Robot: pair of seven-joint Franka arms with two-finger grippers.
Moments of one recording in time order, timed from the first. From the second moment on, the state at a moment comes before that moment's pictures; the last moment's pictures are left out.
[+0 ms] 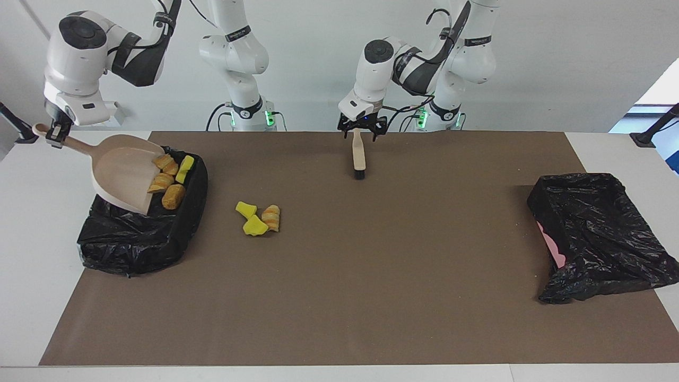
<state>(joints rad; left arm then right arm) -0.79 -0.07 0.03 -2.13 -0.08 2.12 -0.55 -0.31 -0.19 -0.04 -2.07 -0.79 2.09 -1.72</state>
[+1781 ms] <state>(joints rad) -0.16 -0.04 0.03 -1.44 -0.05 1.44 0.08 -0.01 -0.12 0.29 -1.88 -0.22 1.70 -0.20</state>
